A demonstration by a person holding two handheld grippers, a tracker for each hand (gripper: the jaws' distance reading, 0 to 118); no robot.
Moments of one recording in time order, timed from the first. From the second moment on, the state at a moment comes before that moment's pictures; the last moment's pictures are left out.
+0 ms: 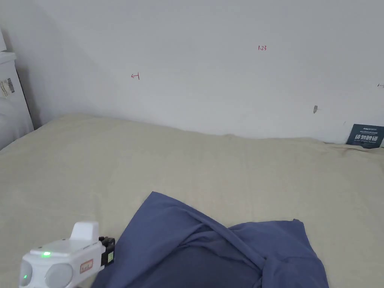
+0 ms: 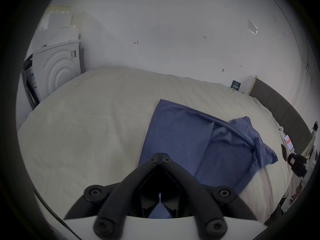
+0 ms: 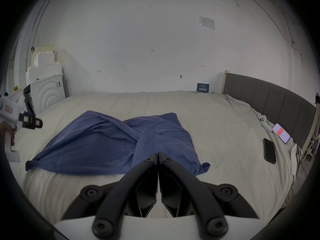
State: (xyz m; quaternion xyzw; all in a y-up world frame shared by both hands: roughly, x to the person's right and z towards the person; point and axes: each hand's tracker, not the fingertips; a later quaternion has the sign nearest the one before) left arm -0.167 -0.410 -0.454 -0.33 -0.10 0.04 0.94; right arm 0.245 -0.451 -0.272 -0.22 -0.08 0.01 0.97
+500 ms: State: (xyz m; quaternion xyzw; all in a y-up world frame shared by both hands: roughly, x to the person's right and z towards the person) left arm -0.136 -0.410 -0.608 -0.34 -0.13 0.01 0.93; right arm 0.266 -0.463 -0.303 -0.24 -0.10 0.00 0.97
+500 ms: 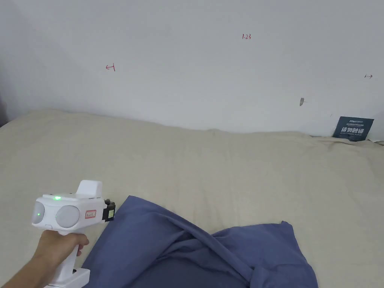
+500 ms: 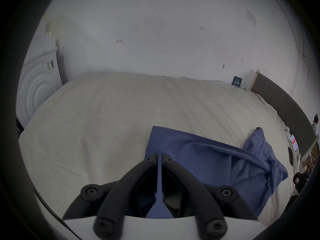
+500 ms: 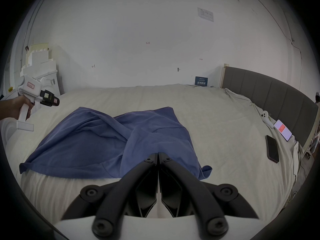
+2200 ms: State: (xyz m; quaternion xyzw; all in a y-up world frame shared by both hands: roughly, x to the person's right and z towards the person) left arm -0.112 -0.353 -0.532 -0.22 -0.15 -0.02 0.96; right arm 0.322 -0.465 -0.352 -0.28 -0.10 -0.01 0.96
